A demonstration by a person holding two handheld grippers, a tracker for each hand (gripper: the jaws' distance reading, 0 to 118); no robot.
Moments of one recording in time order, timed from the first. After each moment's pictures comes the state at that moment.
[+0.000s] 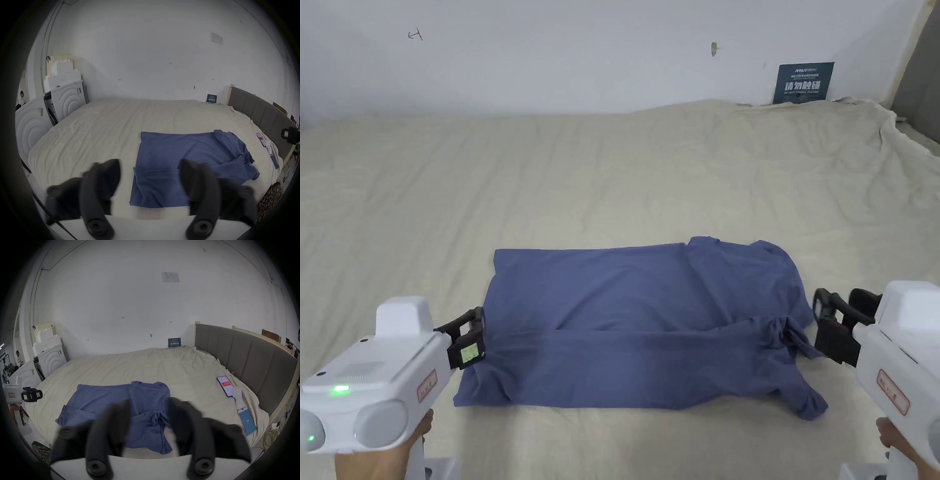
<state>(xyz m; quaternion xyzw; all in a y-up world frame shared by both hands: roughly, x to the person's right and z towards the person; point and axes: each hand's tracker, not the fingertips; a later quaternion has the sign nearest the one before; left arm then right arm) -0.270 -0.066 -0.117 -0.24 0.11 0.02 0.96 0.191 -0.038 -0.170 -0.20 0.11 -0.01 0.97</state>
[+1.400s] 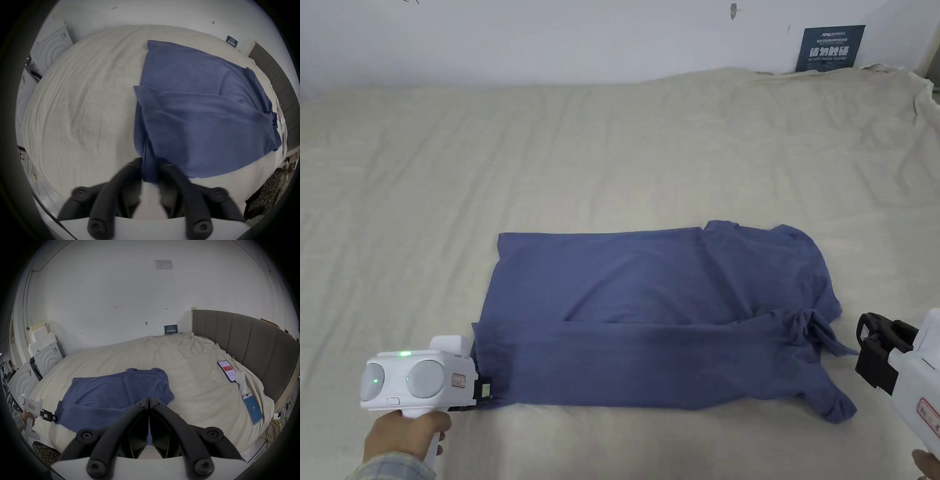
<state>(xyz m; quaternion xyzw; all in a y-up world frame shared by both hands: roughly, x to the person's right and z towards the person) -0.325 -0.188 -0.207 -0.55 0.08 0.07 0.83 0.189 -0.077 -0.199 -0.26 0.10 -0.04 0.96</state>
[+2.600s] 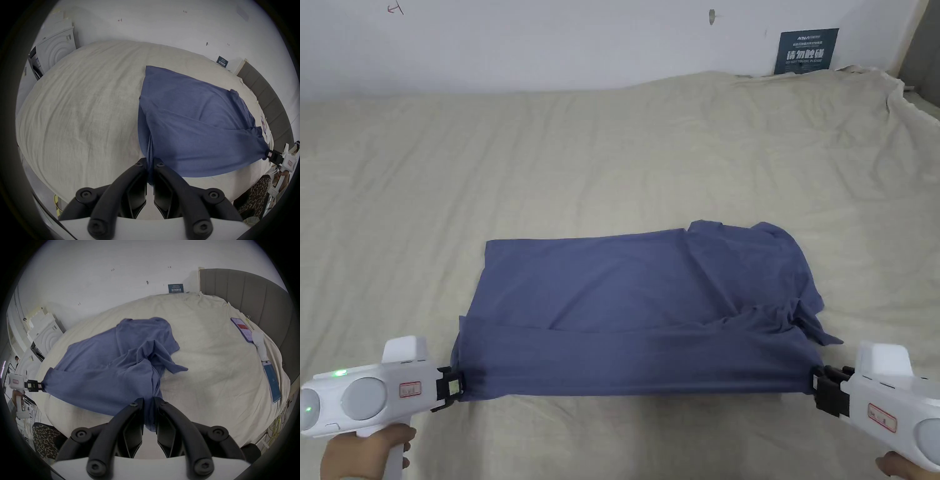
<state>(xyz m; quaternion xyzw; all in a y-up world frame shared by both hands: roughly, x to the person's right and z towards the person) -0.336 -0.146 -0.159 -0.47 0.08 0.13 0.87 0.226 -0.164 -0.217 -0.42 0.14 -0.04 0.90</state>
